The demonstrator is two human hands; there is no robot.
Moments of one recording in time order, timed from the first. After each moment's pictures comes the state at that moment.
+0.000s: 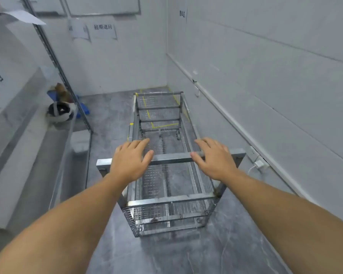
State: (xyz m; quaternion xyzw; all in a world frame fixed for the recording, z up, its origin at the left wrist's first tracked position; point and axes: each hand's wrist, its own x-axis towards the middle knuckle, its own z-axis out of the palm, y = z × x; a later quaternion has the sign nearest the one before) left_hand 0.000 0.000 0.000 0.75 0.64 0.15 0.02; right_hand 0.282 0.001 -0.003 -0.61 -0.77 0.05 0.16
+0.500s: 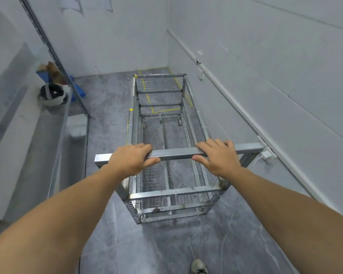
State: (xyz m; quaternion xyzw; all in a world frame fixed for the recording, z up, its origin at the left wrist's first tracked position) left_hand -0.029 0.043 -0.034 0.84 0.54 0.00 0.02; right_hand 0.272 0.041 -0.051 -0.59 -0.81 -0.01 0.04
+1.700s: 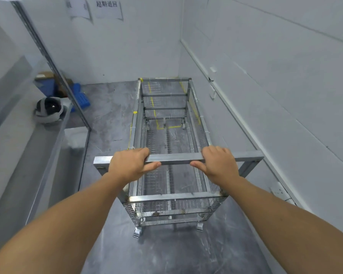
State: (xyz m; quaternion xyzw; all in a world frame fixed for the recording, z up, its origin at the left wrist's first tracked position) left_hand -0.002 0.283 -0.042 0.78 0.62 0.04 -0.02; right_hand 0.294 0.305 -0.067 -0.55 -0.83 -0.07 0.10
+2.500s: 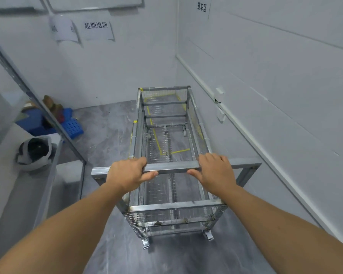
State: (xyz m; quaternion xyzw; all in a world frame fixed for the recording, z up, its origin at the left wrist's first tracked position) left_hand -0.104 0.559 -0.042 0.79 0.61 0.02 -0.03; right_hand 0.185 0.555 -0.059 -0.60 -0.79 -0.07 0.05
